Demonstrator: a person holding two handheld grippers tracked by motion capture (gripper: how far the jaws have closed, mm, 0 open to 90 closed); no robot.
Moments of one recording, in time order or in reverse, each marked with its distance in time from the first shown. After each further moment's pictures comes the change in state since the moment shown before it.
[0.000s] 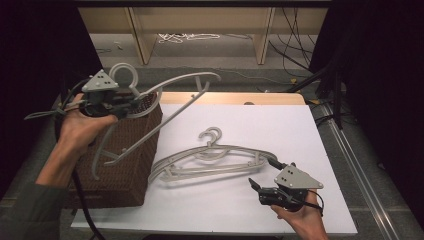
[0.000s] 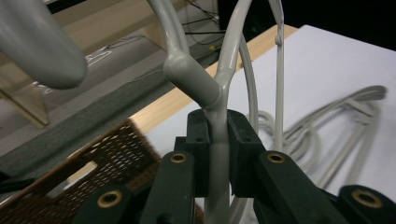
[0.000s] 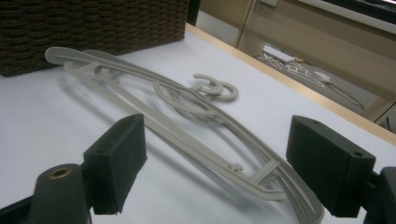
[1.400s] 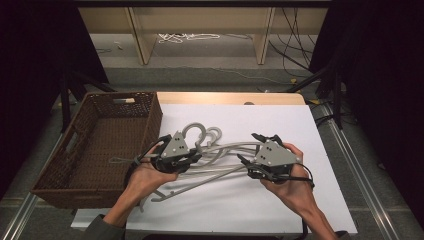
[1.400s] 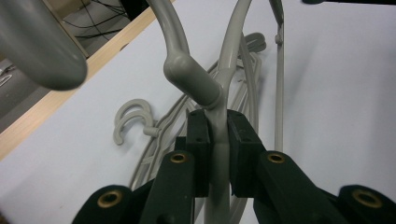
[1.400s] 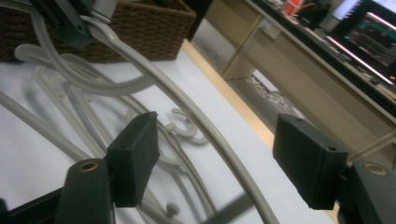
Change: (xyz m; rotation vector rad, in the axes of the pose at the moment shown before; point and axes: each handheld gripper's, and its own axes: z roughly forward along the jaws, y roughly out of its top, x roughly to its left) left arm -0.154 -0.044 0.074 0.009 -0.293 0.182; right arm -0.008 0.069 0.025 0.002 -0.032 -0.284
